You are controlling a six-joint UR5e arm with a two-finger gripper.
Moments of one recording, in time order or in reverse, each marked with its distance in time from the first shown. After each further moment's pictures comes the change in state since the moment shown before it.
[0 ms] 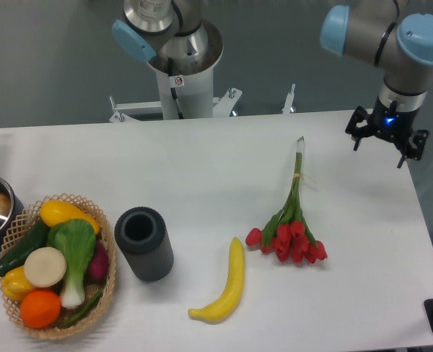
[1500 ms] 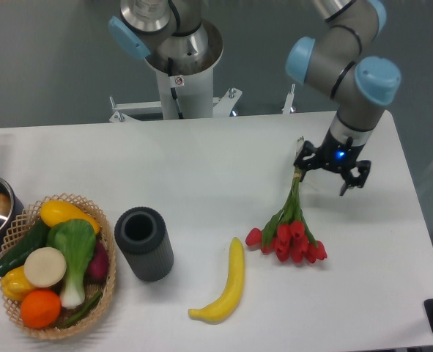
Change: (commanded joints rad) arm -0.112 -0.038 -0.216 0.083 -0.189 -0.368
